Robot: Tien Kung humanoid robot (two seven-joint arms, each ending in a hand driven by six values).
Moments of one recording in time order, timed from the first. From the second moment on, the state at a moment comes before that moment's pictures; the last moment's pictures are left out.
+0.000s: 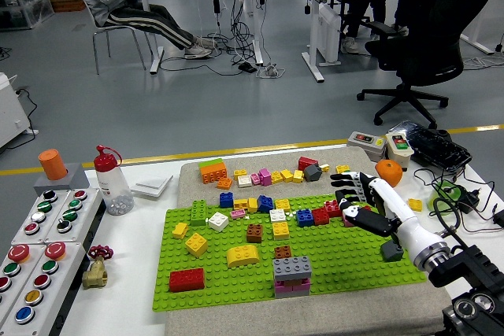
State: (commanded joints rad) left arm -0.19 0.02 -1.21 -0.24 1.09 0.25 0.41; right arm 0.41 -0.35 1.03 1.41 -1.09 -0.21 0.07
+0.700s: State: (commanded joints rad) left arm -0.20 0.02 -1.21 -0.24 1.08 0.25 0.41; right arm 0.33 -0.32 1.17 1.40 -0.66 -0.22 0.12
